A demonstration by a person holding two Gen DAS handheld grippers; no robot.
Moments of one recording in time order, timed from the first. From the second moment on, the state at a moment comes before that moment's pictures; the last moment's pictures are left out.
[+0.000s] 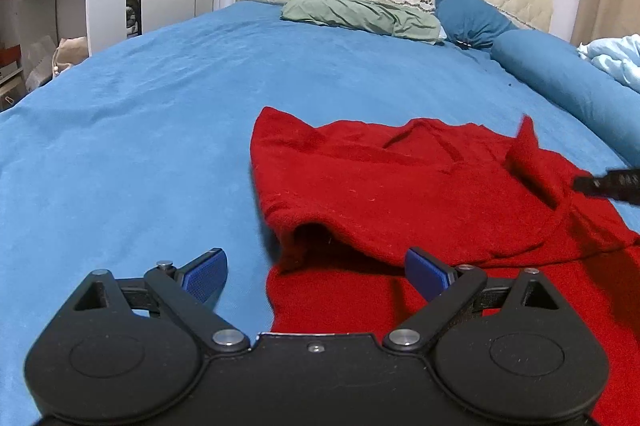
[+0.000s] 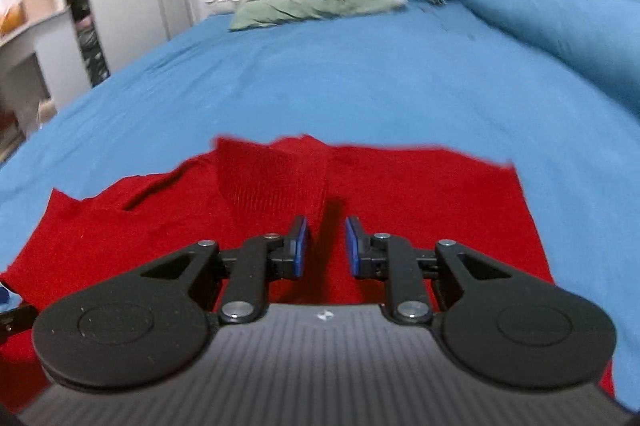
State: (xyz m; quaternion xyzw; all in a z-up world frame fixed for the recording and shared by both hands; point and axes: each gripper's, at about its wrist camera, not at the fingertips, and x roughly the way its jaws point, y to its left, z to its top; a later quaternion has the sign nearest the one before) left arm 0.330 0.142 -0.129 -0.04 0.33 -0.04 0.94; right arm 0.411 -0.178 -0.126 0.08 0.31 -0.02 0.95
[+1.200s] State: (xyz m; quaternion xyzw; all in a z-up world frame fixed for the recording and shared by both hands) left arm 0.349 0.147 -0.144 -0.03 0.34 -0.01 0.94; right arm 0.406 -0.260 -0.087 0.13 0.25 -0.09 0.96
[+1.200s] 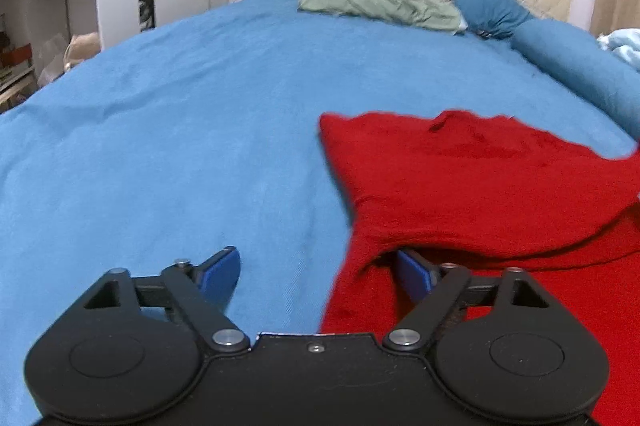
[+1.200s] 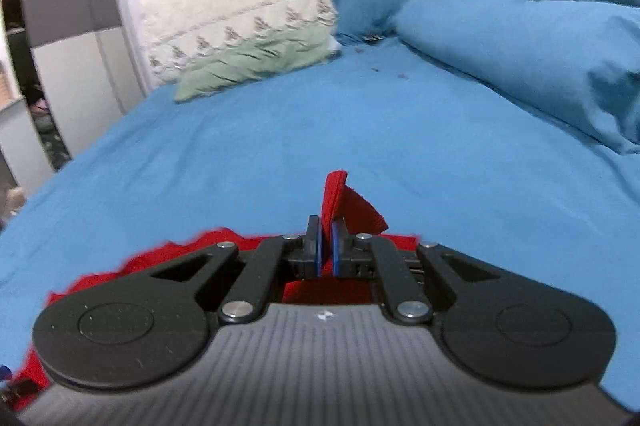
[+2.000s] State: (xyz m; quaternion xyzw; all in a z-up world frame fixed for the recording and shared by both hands) left arm 0.366 0.092 -0.144 0.00 0.36 -0.11 0.93; right arm 0.397 -0.255 -0.157 0.07 0.33 -0.04 0.94
